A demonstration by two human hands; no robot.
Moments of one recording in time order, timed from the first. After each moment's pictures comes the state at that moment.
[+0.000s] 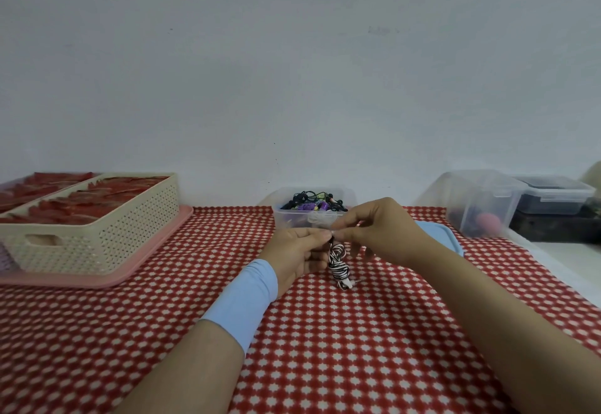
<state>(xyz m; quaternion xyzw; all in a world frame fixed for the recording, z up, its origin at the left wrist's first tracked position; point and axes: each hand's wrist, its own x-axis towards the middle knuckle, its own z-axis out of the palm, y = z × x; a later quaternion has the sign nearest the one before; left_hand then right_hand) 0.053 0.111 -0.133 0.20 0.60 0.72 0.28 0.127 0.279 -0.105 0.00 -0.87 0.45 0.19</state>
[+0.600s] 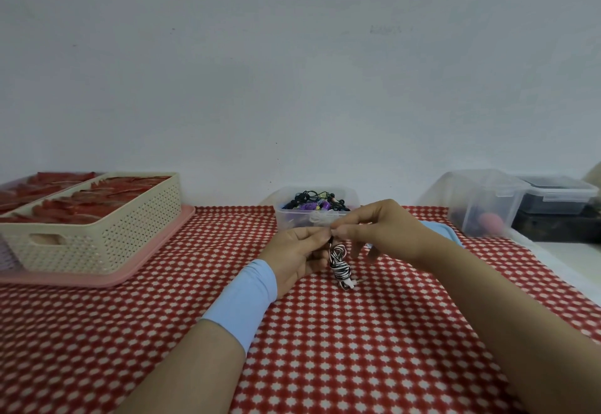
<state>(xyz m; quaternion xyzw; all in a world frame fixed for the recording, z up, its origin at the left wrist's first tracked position) 0.051 0.109 -0.137 0.20 0.58 0.74 0.29 0.137 0.277 -0.095 0.00 -0.85 0.51 0.12</state>
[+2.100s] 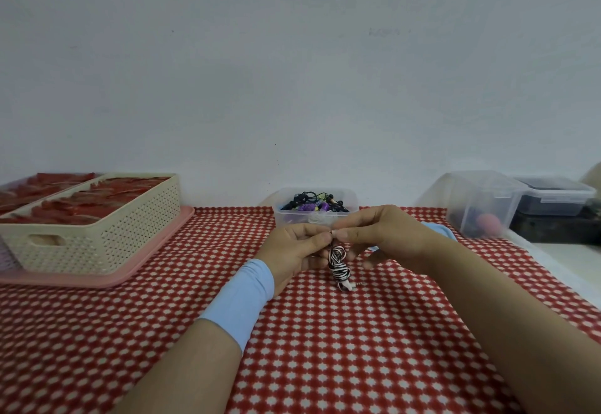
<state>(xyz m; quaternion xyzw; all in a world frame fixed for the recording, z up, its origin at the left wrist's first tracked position) 0.049 0.107 -0.136 0.24 0.59 0.72 0.26 0.141 0.277 -0.092 -0.04 -0.79 0.60 0.03</state>
